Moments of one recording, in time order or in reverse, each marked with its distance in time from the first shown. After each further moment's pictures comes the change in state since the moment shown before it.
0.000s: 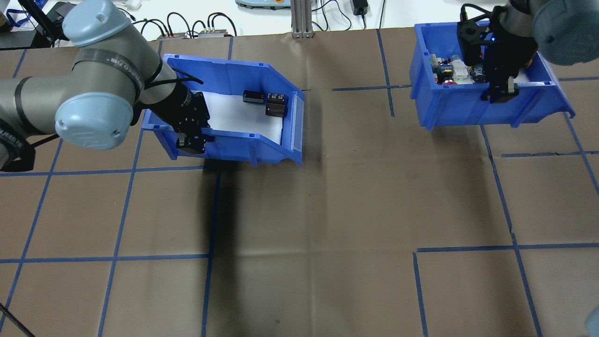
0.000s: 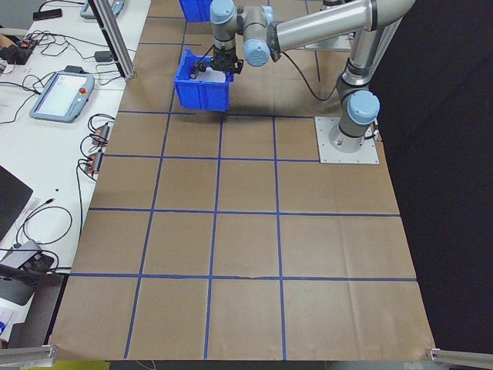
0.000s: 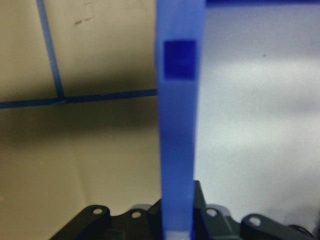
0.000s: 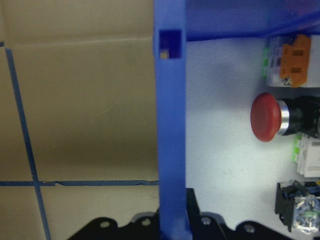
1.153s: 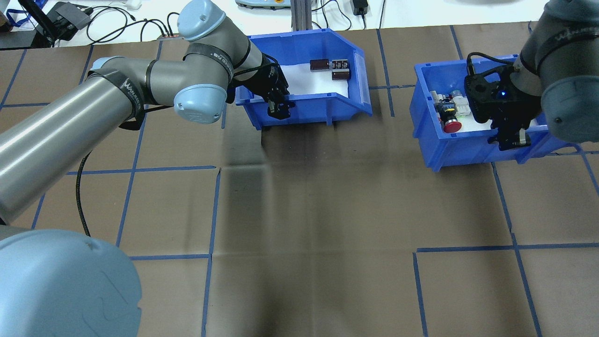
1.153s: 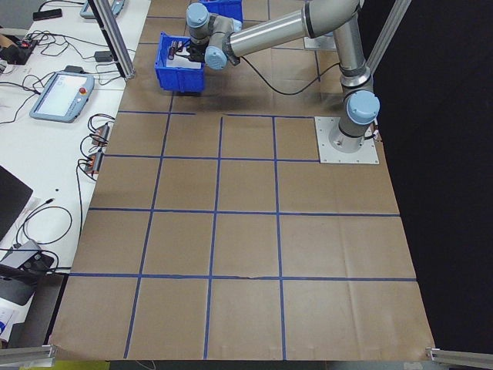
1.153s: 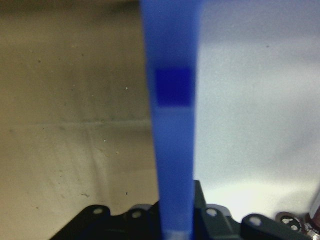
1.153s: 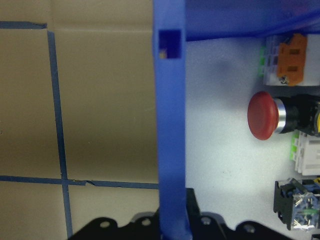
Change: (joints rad) left arm -0.163 -0.328 0.189 0.312 -0.221 -0.266; right arm -0.035 -0.163 0.252 -0.115 -0.001 -0.102
